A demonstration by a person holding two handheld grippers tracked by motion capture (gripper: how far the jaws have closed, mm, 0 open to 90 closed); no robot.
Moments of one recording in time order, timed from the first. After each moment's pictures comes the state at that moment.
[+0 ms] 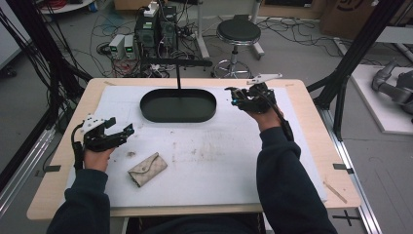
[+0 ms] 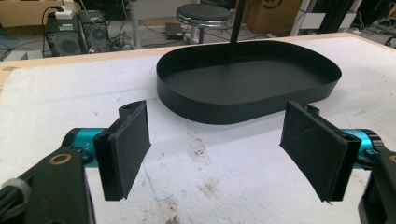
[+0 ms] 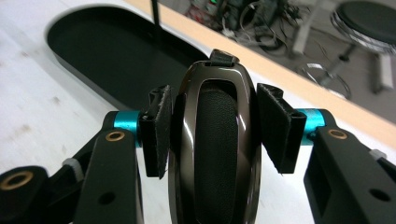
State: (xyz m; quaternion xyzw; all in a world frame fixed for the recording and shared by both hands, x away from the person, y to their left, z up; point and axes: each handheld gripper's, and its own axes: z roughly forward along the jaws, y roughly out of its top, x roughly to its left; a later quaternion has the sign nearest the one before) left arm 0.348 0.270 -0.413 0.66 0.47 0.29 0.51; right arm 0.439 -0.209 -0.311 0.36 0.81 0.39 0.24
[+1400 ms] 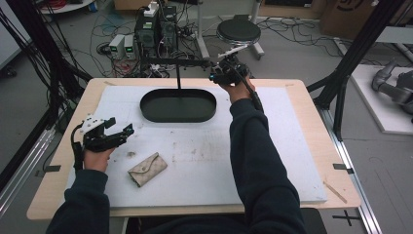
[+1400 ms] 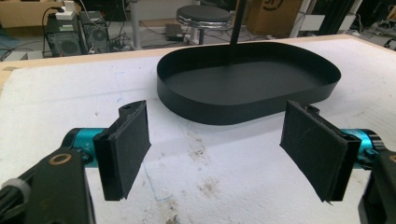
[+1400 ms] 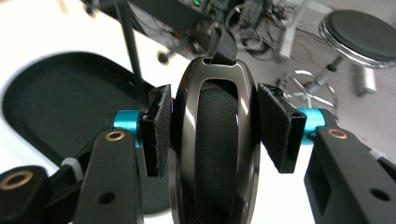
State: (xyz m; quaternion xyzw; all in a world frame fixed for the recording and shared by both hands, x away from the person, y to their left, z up) left arm 0.347 0.271 -0.413 0.66 0.47 0.29 0.51; right arm 0.516 -0.135 -0.290 0.39 0.81 0.35 0.26
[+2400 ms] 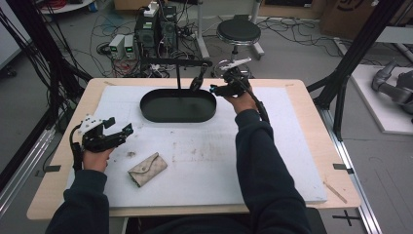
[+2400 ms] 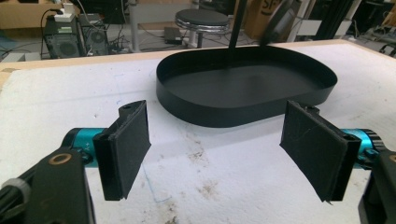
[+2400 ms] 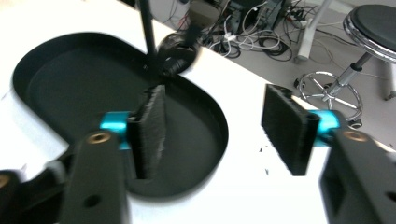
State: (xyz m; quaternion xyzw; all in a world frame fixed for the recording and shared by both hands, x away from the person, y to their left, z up) left arm 0.346 0.273 -0.413 0.65 0.47 0.29 0.52; right arm 0.500 -0.152 -0.316 0.37 0.82 0.37 0.23
